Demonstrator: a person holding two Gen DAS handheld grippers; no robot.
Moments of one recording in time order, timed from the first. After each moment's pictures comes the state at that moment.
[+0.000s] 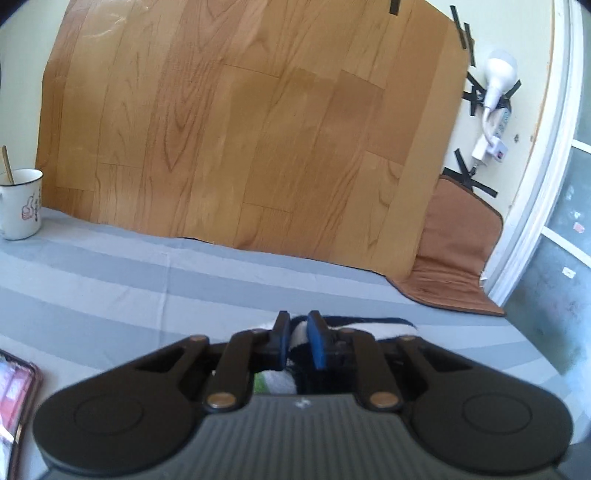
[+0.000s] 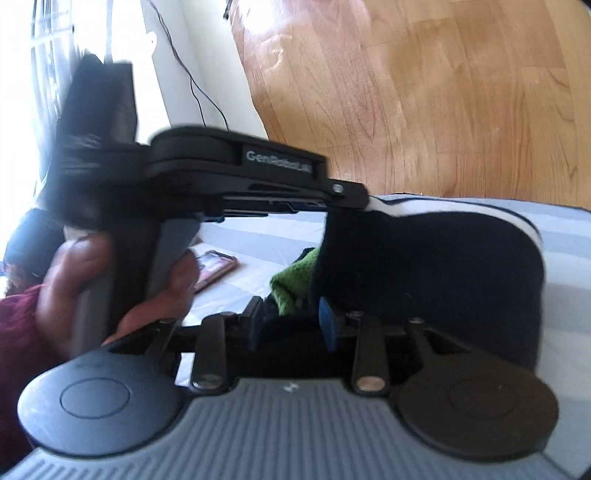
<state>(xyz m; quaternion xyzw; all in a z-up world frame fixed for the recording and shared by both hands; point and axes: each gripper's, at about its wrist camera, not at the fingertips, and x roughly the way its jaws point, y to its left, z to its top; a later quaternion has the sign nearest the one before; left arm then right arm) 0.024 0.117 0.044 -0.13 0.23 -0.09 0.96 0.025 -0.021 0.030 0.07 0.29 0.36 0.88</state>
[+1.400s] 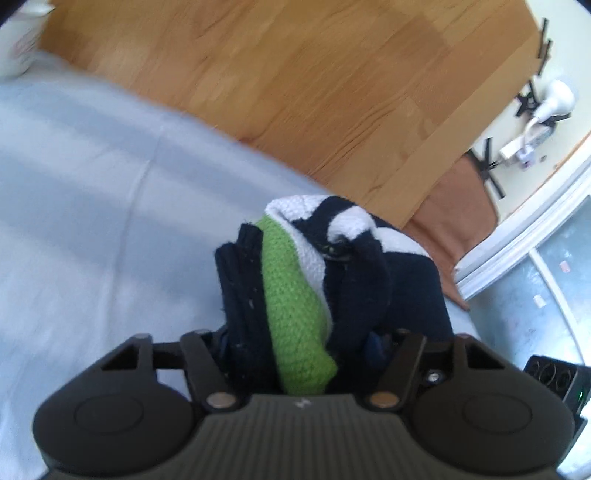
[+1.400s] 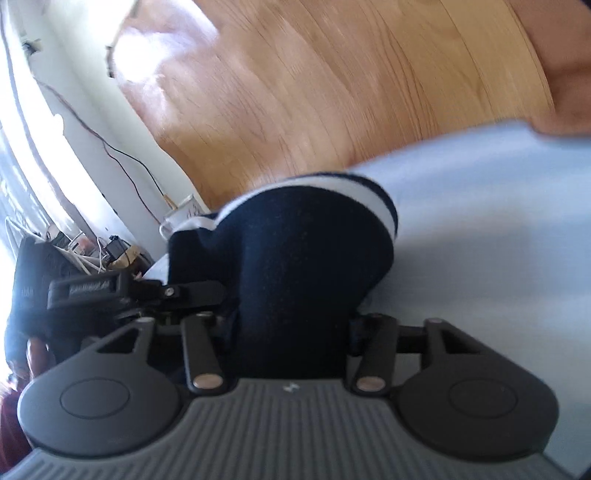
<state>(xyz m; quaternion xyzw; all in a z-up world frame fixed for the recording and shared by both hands) 0.070 0.135 -0.003 -0.28 0.34 -0.15 0.89 0.077 -0.115 0.007 0.17 0.32 0.28 0.89</state>
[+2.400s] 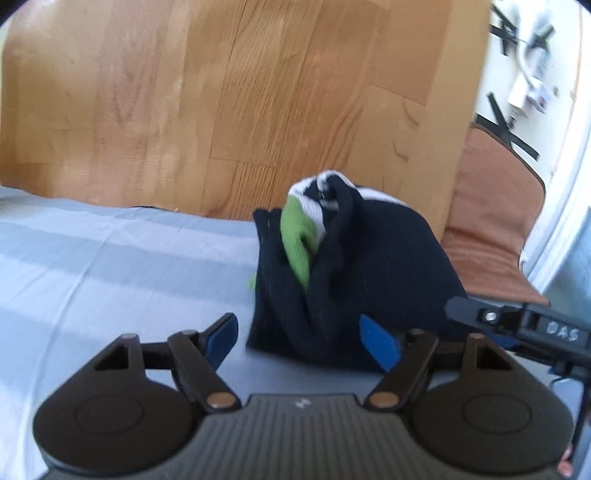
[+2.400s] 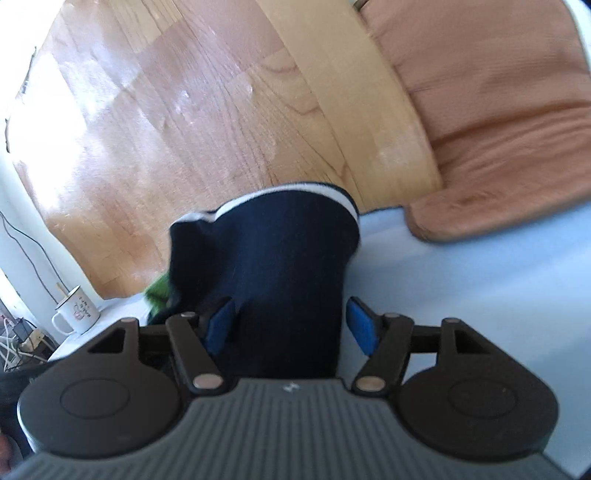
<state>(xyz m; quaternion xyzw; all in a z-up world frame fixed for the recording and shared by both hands) 0.107 0.022 -0.007 -0.10 0.26 -0.04 0.96 0.132 -0.197 -0.009 0.21 0.30 0.12 0.92</state>
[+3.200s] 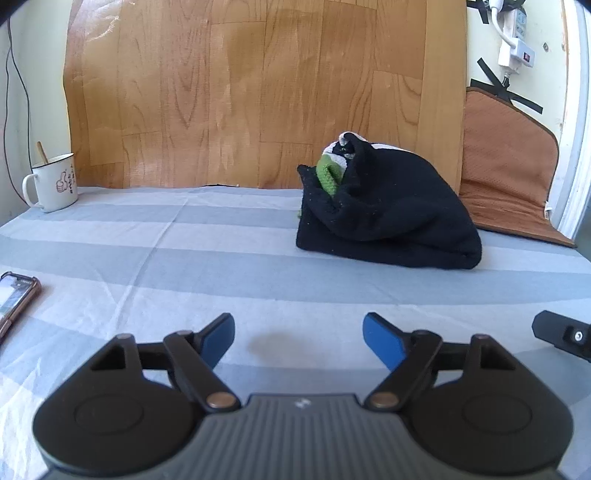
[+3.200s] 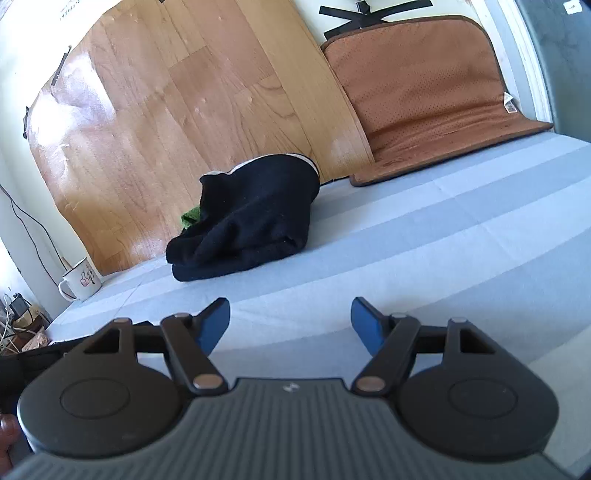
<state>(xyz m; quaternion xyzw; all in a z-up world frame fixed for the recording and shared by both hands) 0.011 0.001 -0.021 -0.04 0.27 0.05 0.96 0.014 -0.178 -0.006 0.19 0.28 0.07 0.94</state>
